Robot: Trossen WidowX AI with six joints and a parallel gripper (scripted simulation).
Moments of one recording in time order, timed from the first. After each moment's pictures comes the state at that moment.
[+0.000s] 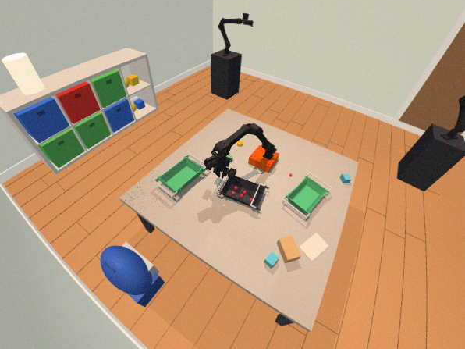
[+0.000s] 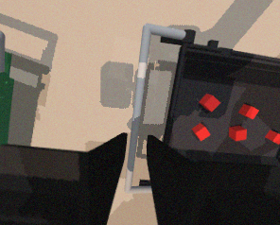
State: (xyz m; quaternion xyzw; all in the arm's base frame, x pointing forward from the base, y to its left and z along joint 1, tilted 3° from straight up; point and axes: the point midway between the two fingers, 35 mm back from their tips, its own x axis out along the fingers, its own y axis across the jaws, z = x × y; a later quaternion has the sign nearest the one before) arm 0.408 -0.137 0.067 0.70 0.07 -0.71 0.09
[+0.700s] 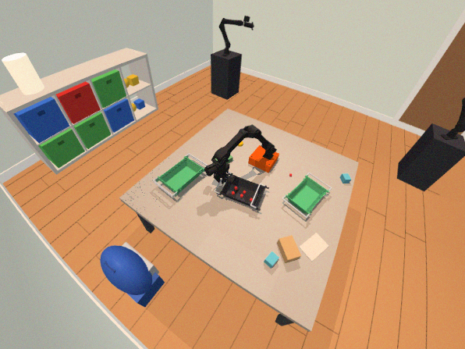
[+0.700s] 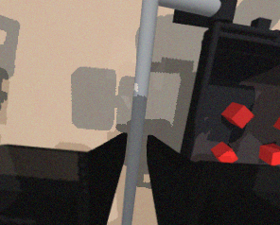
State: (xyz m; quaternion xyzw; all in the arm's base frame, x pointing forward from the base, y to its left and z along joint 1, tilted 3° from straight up) arm 0.406 -0.139 0.009 0.70 0.06 -0.71 0.08
